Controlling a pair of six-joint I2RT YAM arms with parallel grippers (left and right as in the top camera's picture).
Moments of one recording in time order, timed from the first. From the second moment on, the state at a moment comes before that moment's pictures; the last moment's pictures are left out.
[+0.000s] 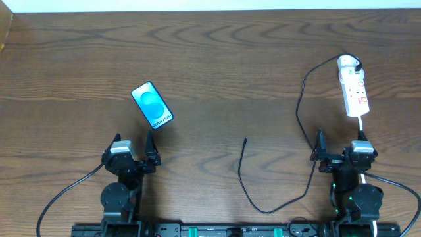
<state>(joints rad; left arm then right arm) -0.03 0.01 0.02 -0.12 -0.05 -0.14 -0.01 0.00 0.01 -0.07 0.03 0.04</state>
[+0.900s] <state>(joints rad) -0.03 0.01 0.02 -0.12 -0.05 -0.14 -0.01 0.00 0.01 -0.07 0.03 0.04</state>
